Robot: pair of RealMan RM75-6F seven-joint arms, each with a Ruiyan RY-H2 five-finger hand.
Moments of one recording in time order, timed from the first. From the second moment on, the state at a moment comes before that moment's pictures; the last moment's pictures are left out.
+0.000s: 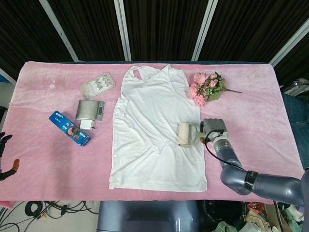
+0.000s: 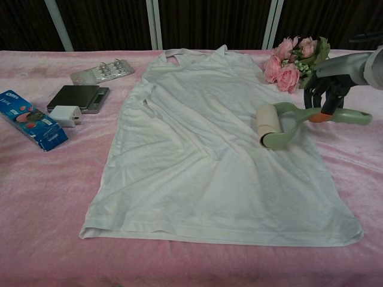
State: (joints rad) left arm -0.08 -1.06 -0.09 -1.76 1.26 1.43 0.13; right arm 1.10 -1.27 0.09 -1.66 -0.07 0.85 -0.67
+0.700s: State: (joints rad) left arm -0.07 -1.07 -0.09 -1.76 1.26 1.44 0.13; right arm 0.95 -1.14 0.11 -1.54 -0.18 0.73 -0.43
